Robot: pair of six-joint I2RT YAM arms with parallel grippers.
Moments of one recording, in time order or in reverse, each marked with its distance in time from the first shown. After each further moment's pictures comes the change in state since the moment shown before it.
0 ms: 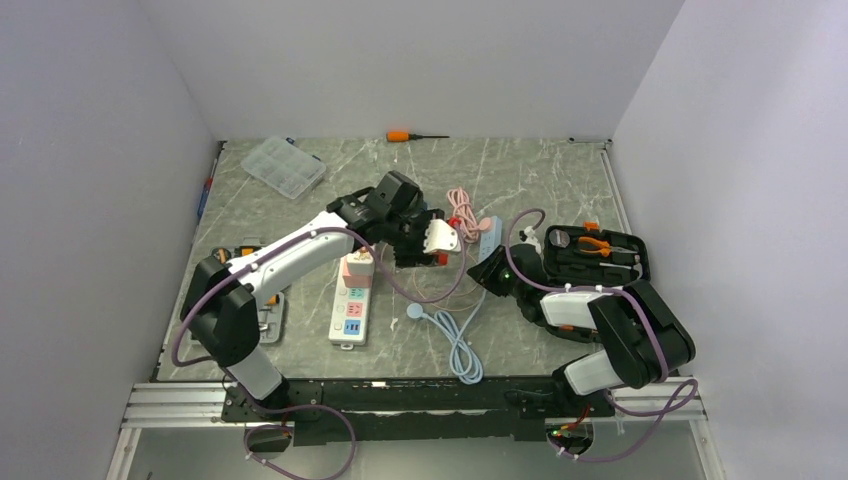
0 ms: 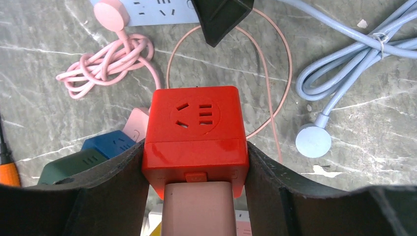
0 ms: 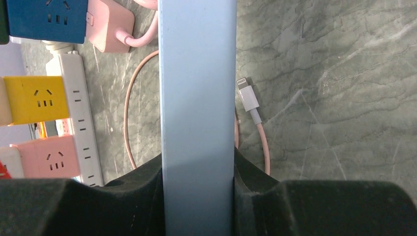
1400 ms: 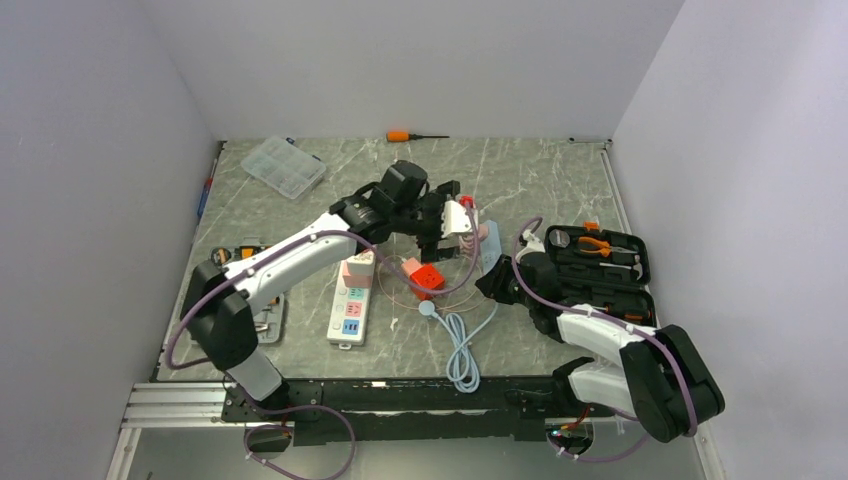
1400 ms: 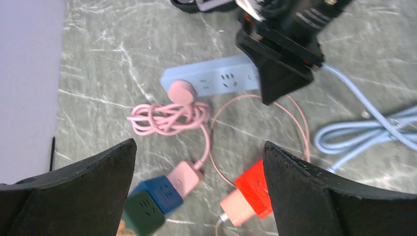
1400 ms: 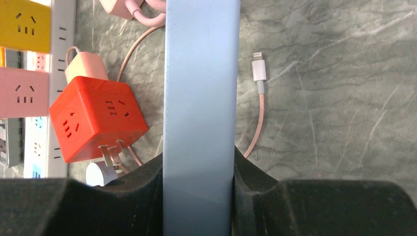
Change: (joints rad) left arm -0.054 -0.021 0.027 0.209 0.030 -0.185; right arm -0.015 -0.266 -0.071 -0.167 -0.082 -0.277
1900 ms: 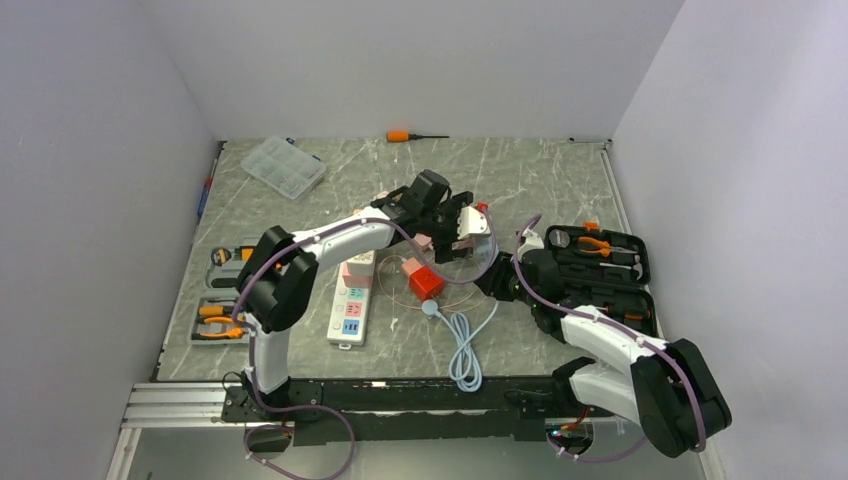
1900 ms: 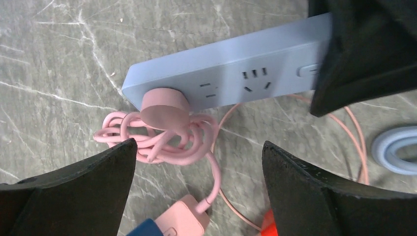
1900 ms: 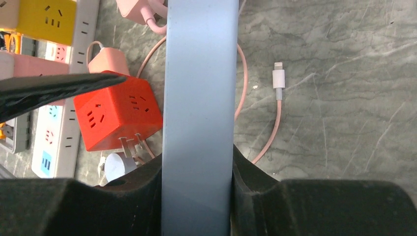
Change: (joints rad) left arm 0.031 0.309 0.061 0.157 0.007 0.029; right arm 0.010 -0.083 0.032 -0.080 -0.024 -0.055
